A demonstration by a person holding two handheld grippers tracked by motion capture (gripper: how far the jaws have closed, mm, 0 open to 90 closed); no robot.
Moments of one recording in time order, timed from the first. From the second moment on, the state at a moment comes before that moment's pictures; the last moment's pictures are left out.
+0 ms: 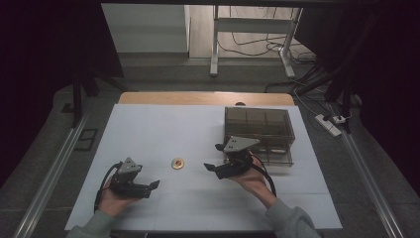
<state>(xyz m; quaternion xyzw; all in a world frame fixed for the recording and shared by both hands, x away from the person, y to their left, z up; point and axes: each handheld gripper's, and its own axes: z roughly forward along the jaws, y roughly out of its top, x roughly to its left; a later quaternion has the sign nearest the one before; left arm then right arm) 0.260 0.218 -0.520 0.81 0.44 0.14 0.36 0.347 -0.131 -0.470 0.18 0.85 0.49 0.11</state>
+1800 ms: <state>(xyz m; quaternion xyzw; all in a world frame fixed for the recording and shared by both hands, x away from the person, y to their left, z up) 0.260 0.219 -0.520 0.81 0.44 0.14 0.36 0.370 -0.058 -0.486 0.15 0.88 0.45 0.07</state>
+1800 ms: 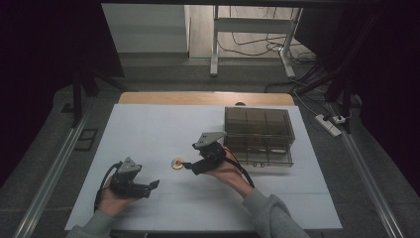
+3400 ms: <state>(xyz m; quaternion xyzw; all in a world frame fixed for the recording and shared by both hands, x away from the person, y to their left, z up) 0.261 0.220 -0.522 0.81 0.44 0.14 0.36 0.388 -0.007 -0.521 0.14 0.92 0.37 0.05</state>
